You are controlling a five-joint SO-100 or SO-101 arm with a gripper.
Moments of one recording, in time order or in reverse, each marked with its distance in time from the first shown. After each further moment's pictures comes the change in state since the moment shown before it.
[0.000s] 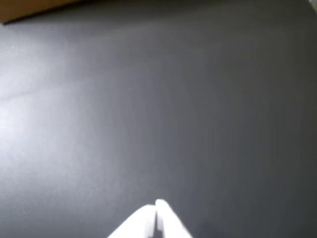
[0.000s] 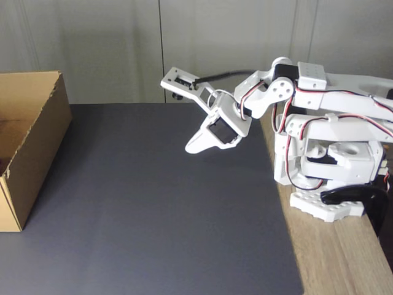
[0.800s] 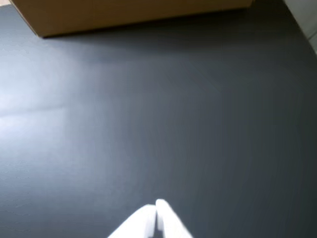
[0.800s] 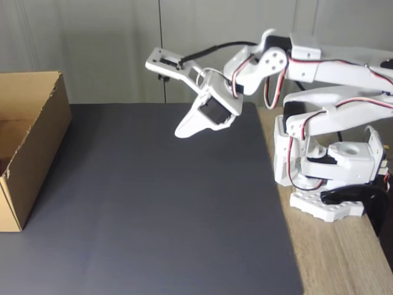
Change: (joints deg) arm -3.8 -16.1 -17.0 1.3 3.2
